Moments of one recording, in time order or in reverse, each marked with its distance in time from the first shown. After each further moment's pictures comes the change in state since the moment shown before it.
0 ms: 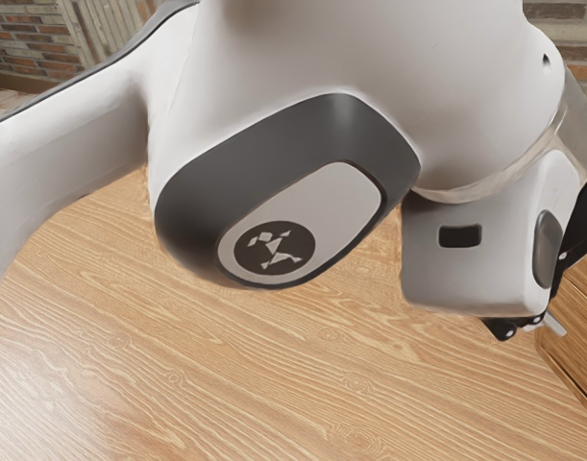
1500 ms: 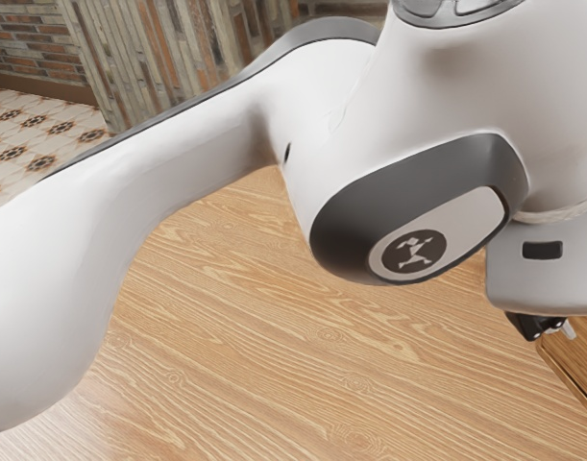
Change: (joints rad) arm 0.043 0.175 0.002 0.122 0.038 -0.057 -0.014
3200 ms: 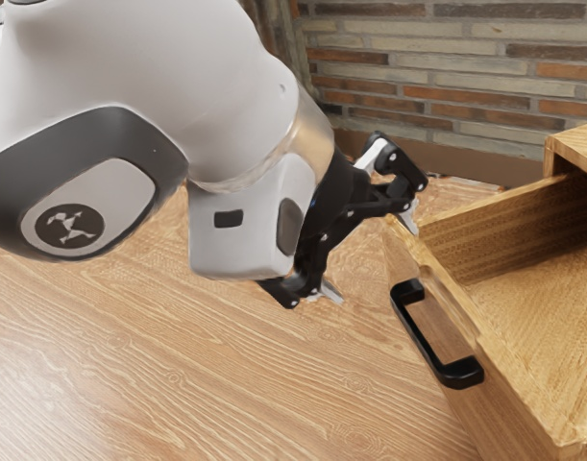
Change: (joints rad) arm -0.143 -0.586 0.258 -0.530 0.035 -0.004 -0.010
